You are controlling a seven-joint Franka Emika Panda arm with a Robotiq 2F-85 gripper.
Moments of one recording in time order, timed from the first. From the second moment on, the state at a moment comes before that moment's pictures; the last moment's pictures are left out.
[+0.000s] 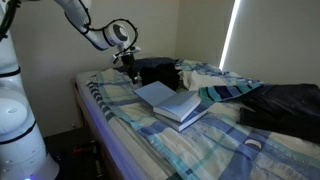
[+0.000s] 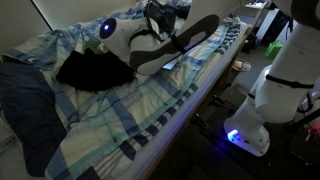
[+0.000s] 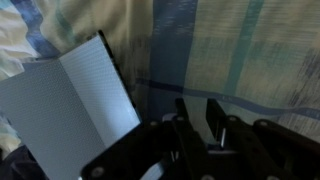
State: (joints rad) arm 0.26 0.08 0.32 -2.06 -0.51 1.93 0.79
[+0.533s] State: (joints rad) arm 0.26 0.11 0.28 -2.01 -0.53 1.94 0.73
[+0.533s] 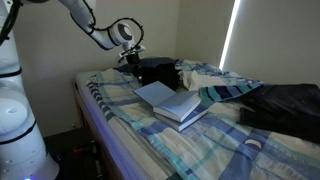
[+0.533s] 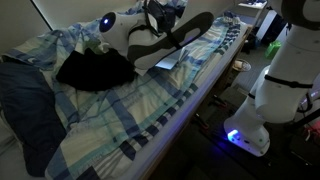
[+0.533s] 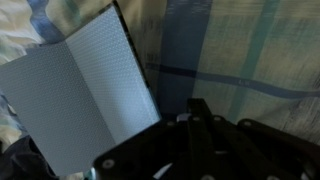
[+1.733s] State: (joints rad) arm 0.28 0.13 0.27 -1.98 -0.53 1.85 0.73
